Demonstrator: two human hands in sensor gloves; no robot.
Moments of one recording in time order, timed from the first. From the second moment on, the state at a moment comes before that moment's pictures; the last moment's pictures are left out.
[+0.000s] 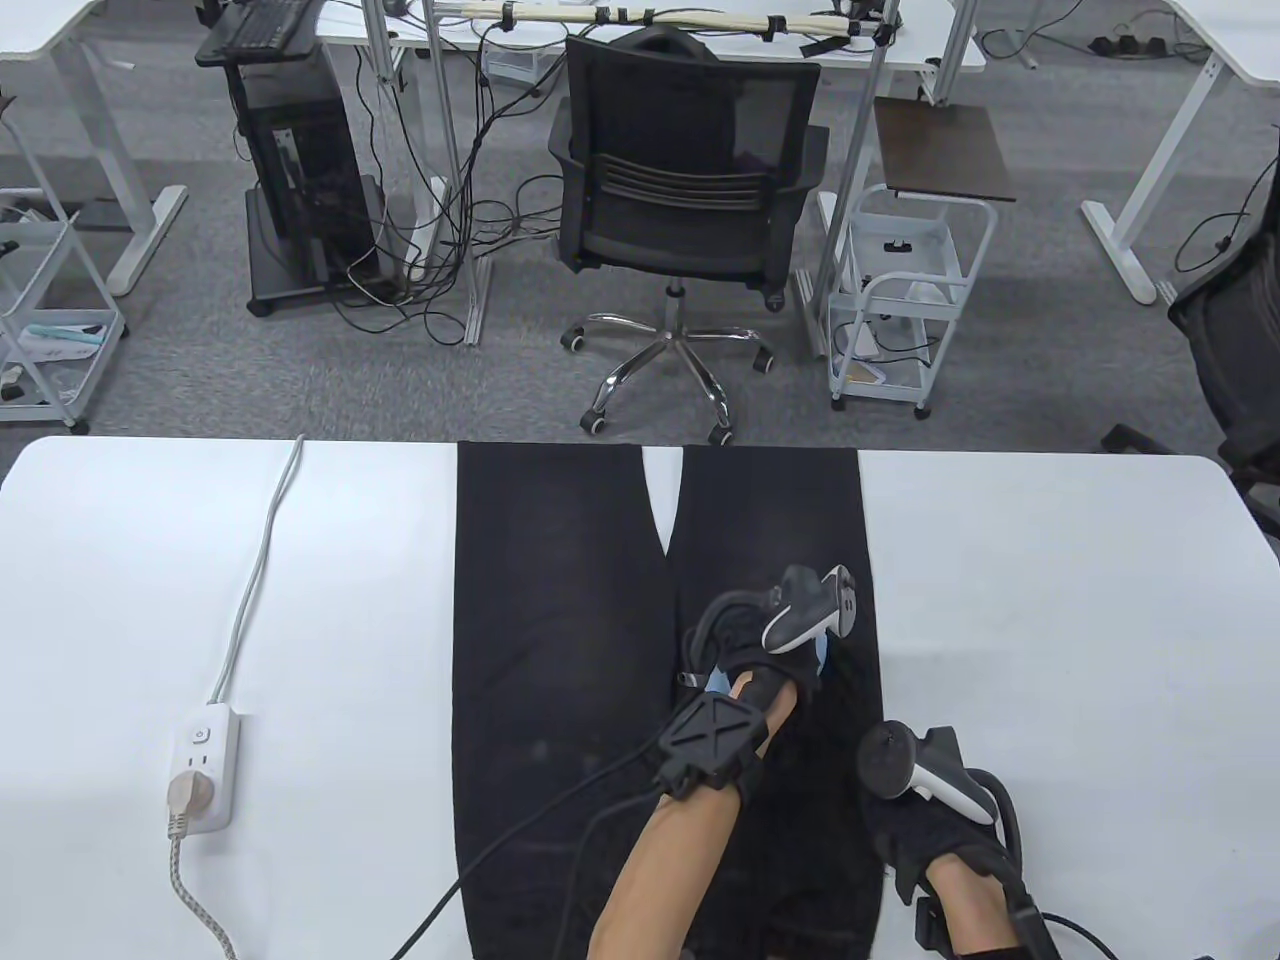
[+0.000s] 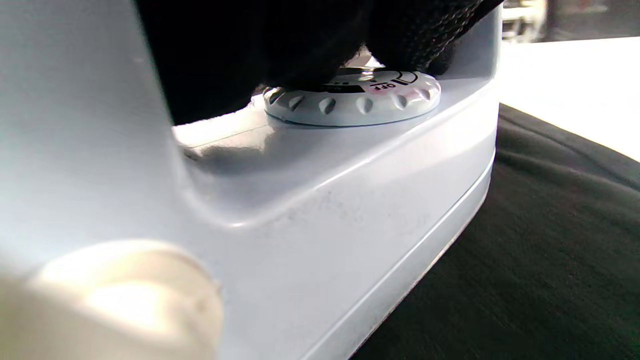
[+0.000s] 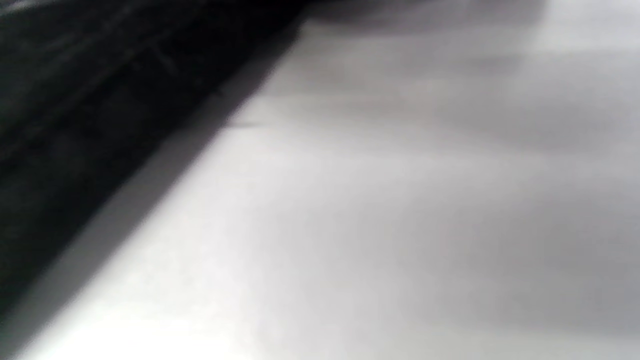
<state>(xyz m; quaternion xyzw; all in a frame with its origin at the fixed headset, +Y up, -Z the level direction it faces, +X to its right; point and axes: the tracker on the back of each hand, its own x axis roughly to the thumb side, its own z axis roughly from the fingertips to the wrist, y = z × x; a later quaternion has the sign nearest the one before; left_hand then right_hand) 0.108 -0.749 -0.504 -0.14 -0.04 -0.05 0.99 0.248 -0.819 -0.359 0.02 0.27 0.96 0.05</state>
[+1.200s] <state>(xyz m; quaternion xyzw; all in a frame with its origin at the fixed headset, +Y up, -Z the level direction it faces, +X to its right) 0.108 -0.746 -0.351 -0.16 -0.20 -0.04 0.96 0.250 -0.819 -0.359 0.02 0.27 0.96 0.06</state>
